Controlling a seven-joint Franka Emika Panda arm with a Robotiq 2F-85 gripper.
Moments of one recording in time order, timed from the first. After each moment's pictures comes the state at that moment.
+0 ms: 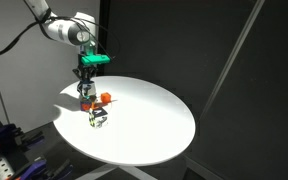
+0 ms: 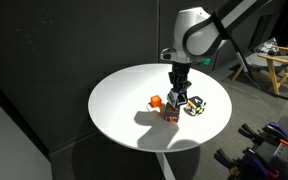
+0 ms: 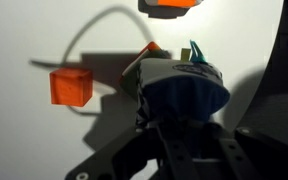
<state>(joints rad) 0.09 0.25 0.13 -2.21 -0.06 2.47 -1.16</state>
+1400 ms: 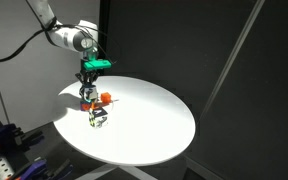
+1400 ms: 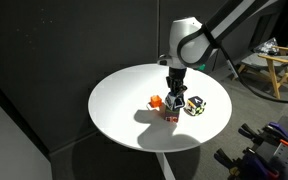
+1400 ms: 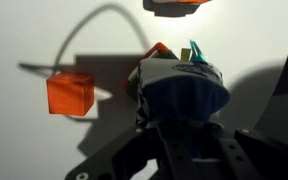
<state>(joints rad) 0.09 0.35 0.13 -2.15 -0.09 2.49 -1.12</state>
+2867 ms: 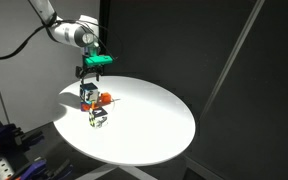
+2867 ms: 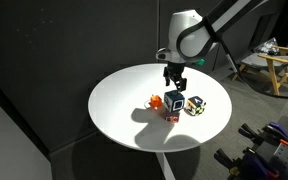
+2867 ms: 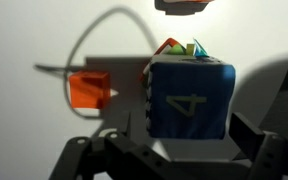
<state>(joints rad) 0.08 0.32 0.13 -2.12 -0.10 2.48 -1.08</state>
